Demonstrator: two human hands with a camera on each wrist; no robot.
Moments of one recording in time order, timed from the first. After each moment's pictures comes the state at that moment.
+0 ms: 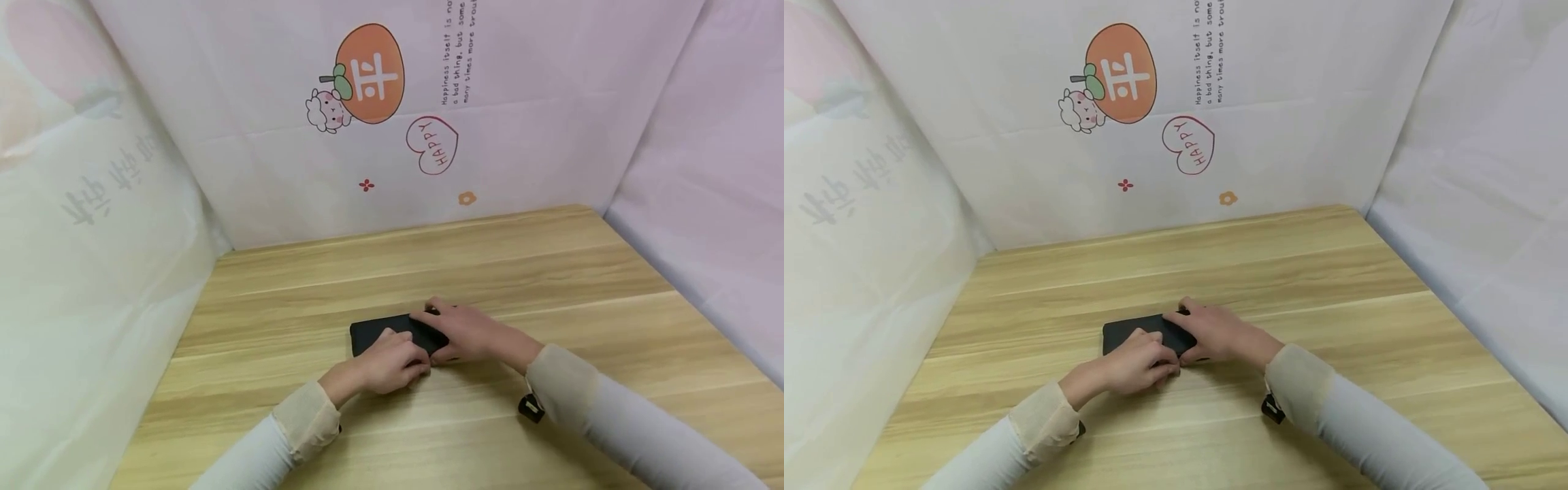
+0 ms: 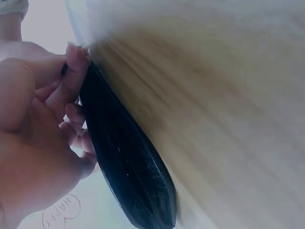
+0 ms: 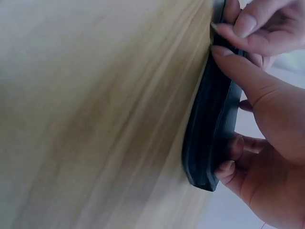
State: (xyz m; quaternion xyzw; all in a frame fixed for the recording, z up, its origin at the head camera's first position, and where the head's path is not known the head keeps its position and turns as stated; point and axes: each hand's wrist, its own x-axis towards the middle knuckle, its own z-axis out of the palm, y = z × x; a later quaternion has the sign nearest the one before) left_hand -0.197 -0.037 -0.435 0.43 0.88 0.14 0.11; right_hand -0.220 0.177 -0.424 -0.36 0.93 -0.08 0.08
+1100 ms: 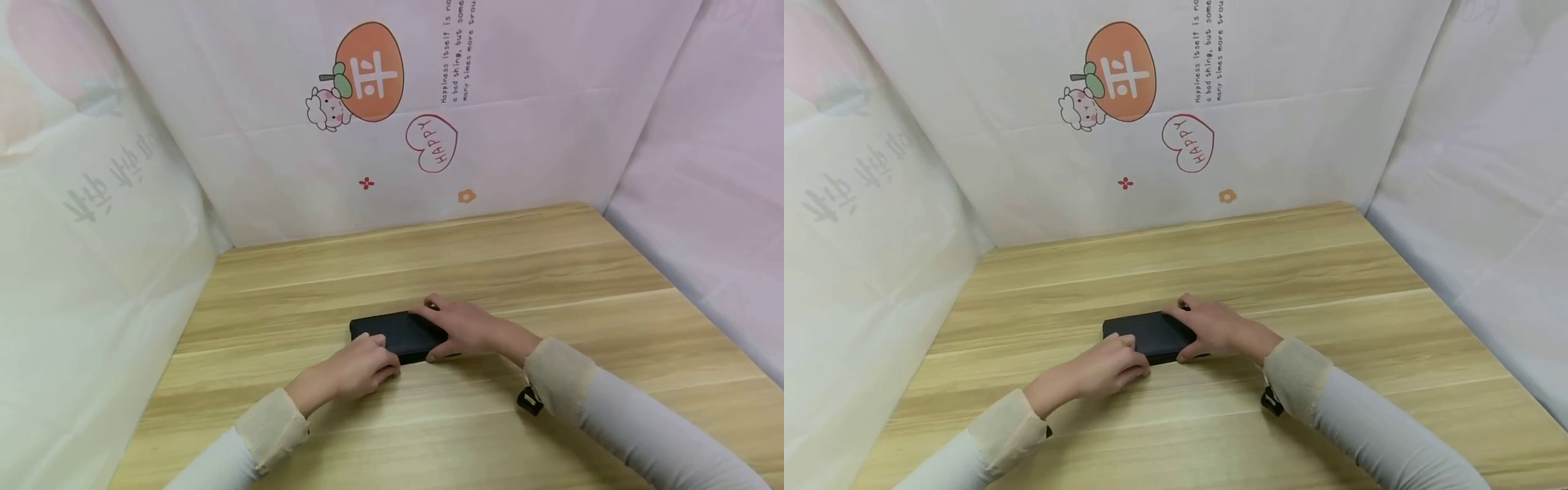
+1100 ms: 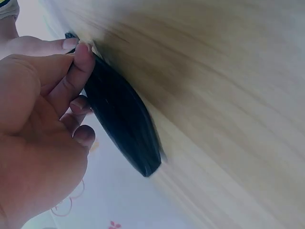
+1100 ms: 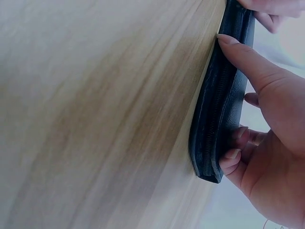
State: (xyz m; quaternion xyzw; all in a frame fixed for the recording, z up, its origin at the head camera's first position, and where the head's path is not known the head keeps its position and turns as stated) left_hand -0.183 -0.078 -0.426 0.44 0.89 0.08 0.08; right_hand -0.228 0.180 -0.427 -0.33 0.93 -0.13 0.12
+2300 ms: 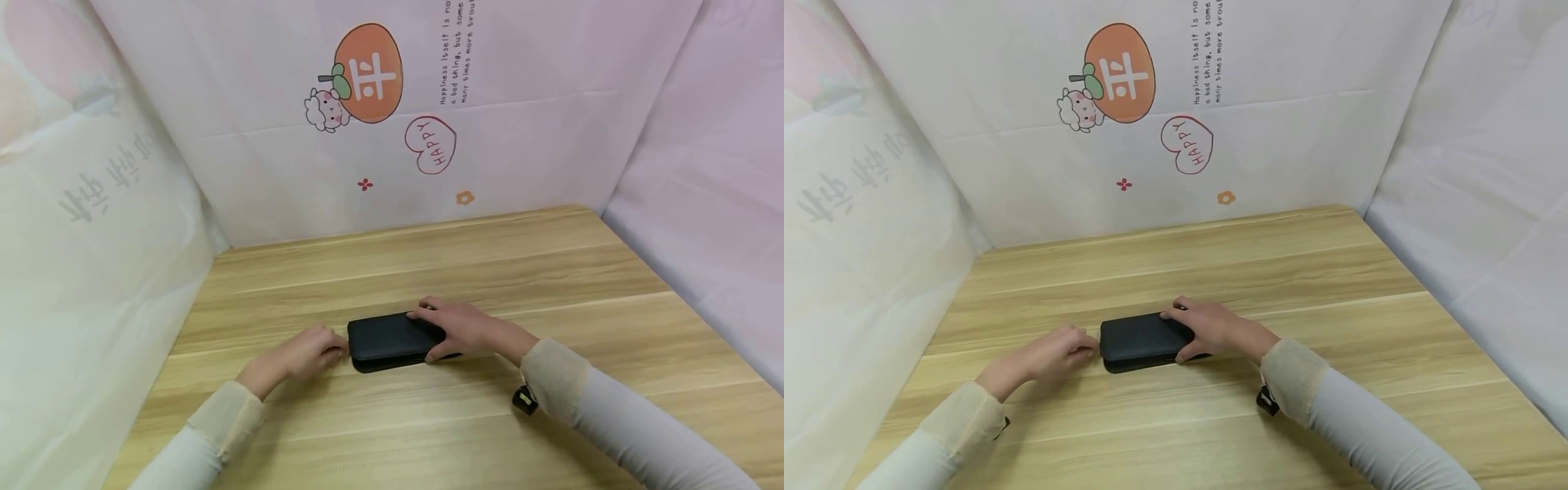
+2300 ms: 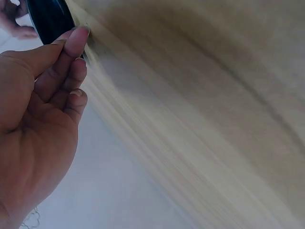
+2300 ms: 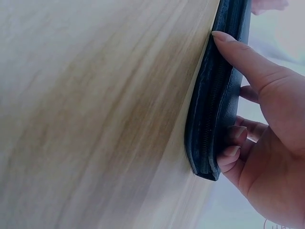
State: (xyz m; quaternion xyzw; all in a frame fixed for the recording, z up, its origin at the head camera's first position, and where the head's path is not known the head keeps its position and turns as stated) left_hand -0.218 -0.160 -0.427 0.43 0.87 0.19 0.10; right_hand -0.232 0.180 -0.424 -0.35 0.92 -0.14 0.14
